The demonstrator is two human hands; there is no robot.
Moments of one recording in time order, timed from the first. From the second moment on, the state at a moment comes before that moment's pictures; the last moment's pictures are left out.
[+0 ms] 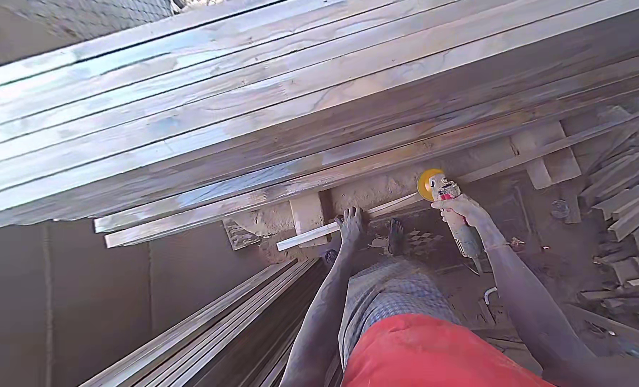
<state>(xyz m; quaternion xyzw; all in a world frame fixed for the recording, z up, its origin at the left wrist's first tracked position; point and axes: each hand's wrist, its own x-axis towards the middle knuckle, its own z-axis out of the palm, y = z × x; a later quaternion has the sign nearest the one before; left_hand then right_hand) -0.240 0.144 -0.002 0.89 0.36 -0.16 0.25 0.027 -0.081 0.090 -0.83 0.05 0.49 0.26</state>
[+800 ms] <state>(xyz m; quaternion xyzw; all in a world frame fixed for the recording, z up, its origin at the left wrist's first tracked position) -0.663 0.273 -0.061 0.42 0.68 0.10 0.59 -0.376 0.222 0.046 -0.80 -0.21 0.55 0.13</state>
